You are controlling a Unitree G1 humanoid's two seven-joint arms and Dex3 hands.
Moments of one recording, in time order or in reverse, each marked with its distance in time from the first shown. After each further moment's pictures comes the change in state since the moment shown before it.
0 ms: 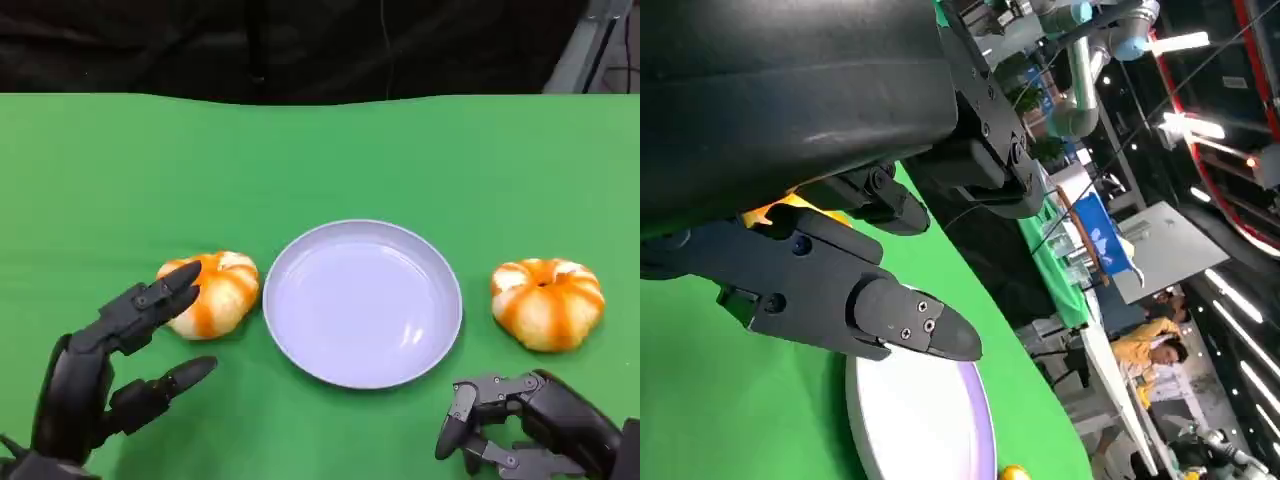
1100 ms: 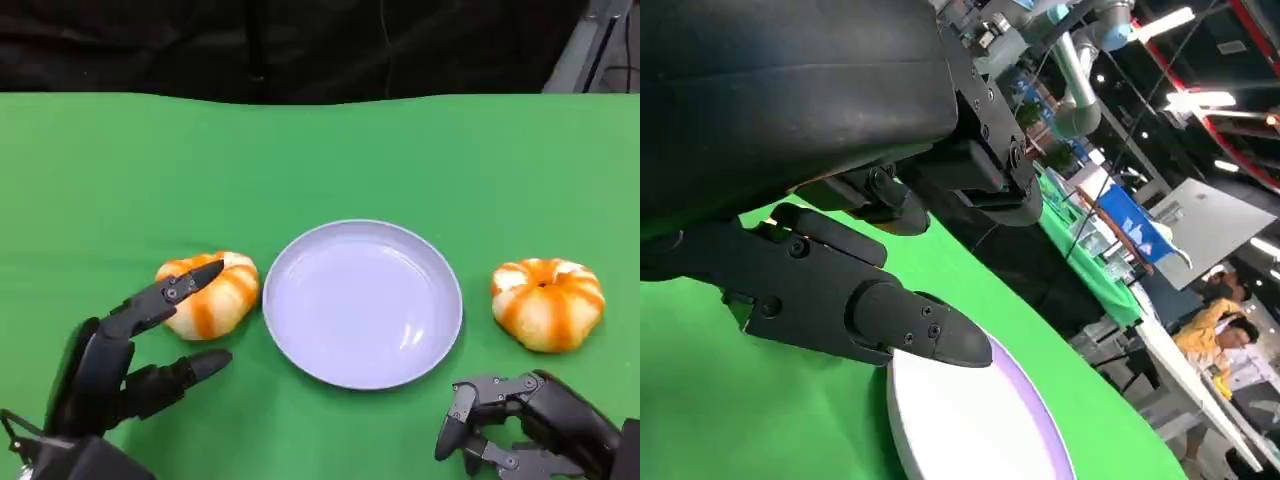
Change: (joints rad) left arm -0.055 0.058 -0.042 0.026 0.341 0.020 0.304; right arm 0.004 0.000 0.001 -0.010 -0.001 0.010 -0.001
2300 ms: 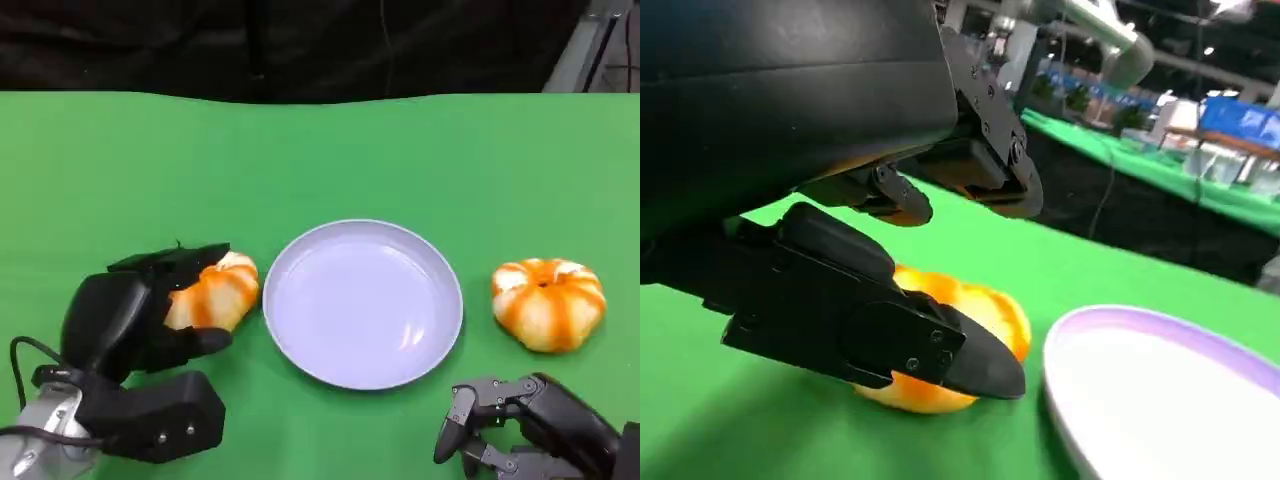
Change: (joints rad) left arm -0.275 0.141 -0.302 0.221 0.377 0.362 0.386; right arm 0.017 0.001 0.003 -0.030 0.001 0.011 -0.004
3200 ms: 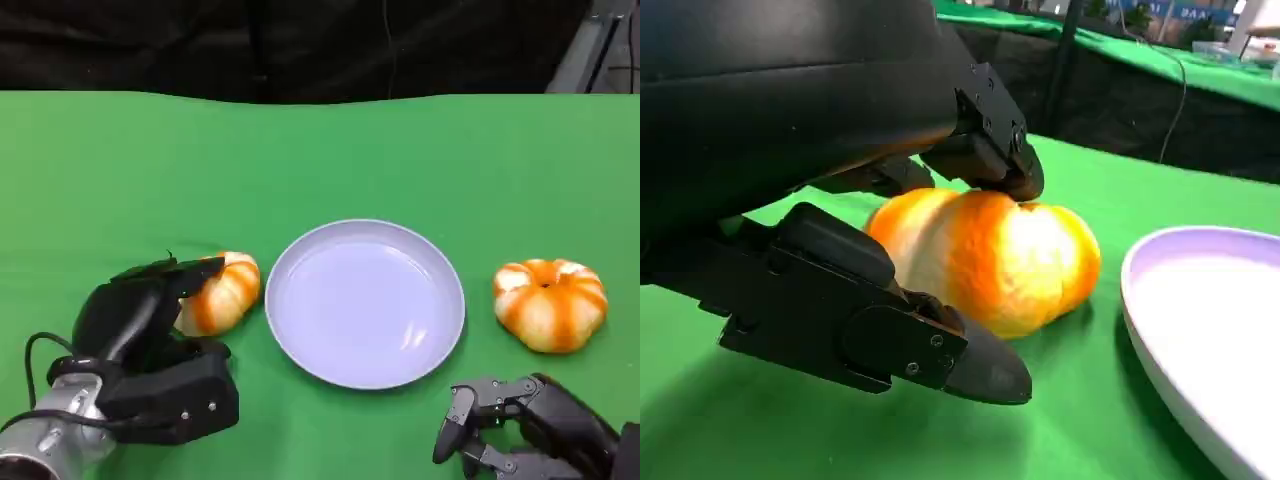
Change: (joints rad) left arm -0.135 -0.033 -0.128 0.245 -0.030 0.088 -0.012; right arm 0.009 0.000 0.002 -0.017 -0.005 0.015 -0.009
